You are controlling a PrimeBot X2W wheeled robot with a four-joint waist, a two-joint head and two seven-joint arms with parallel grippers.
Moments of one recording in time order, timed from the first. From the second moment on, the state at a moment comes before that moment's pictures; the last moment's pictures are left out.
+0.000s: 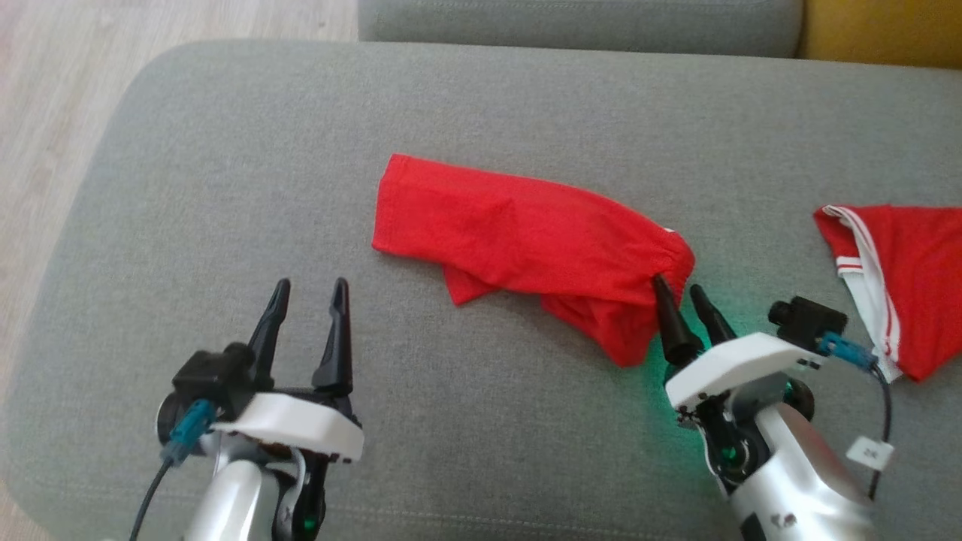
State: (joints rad) left arm -0.09 0.05 -0.23 0.19 -0.27 0.01 -0.25; right arm -0.34 -0.05 0.24 0.67 0.72 0.13 -0.09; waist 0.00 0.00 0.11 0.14
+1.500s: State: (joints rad) left arm -0.16 0.05 -0.41 0.19 -0.40 0.04 -0.25; right arm -0.58 -0.07 0.37 0.60 0.44 0.13 0.04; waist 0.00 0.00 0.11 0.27
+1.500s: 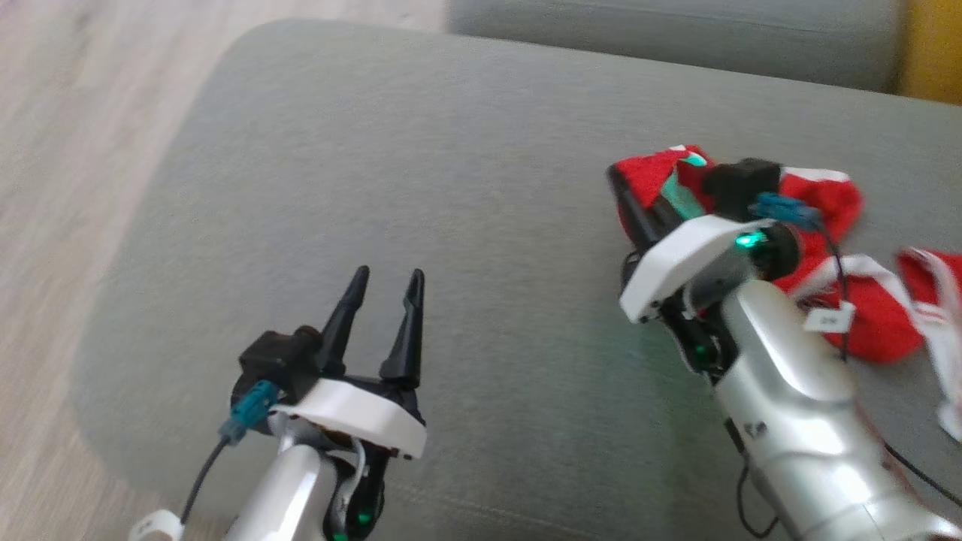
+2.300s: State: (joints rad) left arm -0.12 0.05 -0.41 0.20 -0.40 0.06 -0.25; right arm -0.81 -0.07 0.65 0.99 0.61 0.13 0.08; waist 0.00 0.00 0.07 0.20
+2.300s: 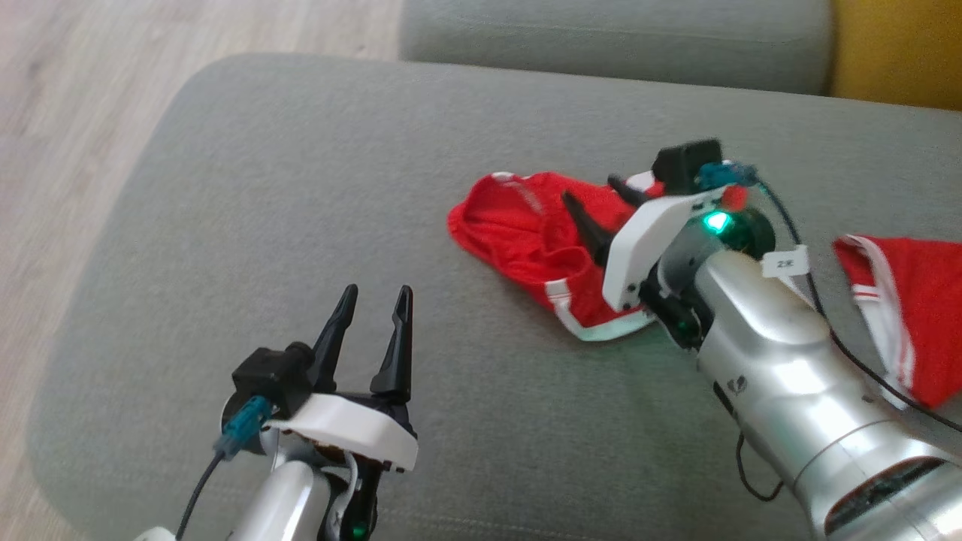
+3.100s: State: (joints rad) left arm -0.12 0.05 -0.39 0.18 -0.40 0.06 -0.25; right arm -0.32 -0.09 0.05 0.57 0.30 0.13 -0.25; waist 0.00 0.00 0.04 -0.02
